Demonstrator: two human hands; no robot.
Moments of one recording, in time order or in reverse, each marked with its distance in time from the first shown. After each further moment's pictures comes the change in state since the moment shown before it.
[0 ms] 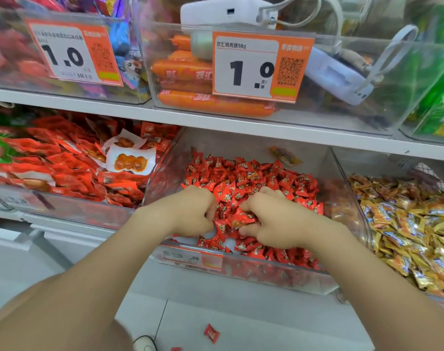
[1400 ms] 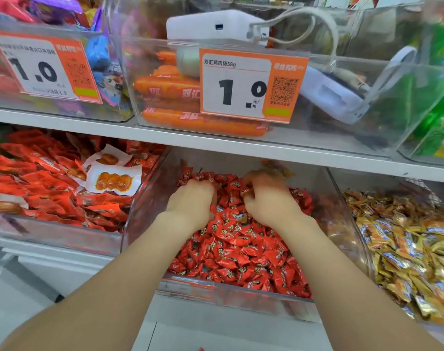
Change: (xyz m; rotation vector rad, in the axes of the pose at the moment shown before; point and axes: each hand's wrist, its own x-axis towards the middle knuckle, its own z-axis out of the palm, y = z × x) left_hand 0.059 0.002 0.002 0.003 0.328 -0.182; right_hand 0.071 0.034 -0.007 0.079 0.535 0.183
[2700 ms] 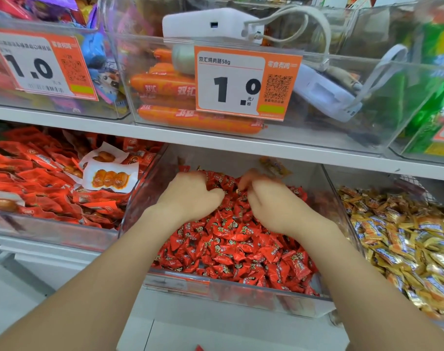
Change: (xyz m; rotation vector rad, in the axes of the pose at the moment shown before) left_hand -0.002 0.008 -0.018 -0.188 0.033 -0.063; right_hand -0.025 0.000 -0.031 0.103 -0.182 -0.062
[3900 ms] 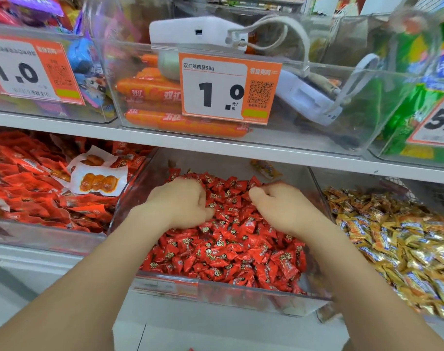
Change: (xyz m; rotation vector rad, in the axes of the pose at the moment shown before) left_hand -0.007 0.008 -0.013 0.254 -0.204 0.073; right_hand -0.028 0.005 -0.026 0.152 -0.033 0.286
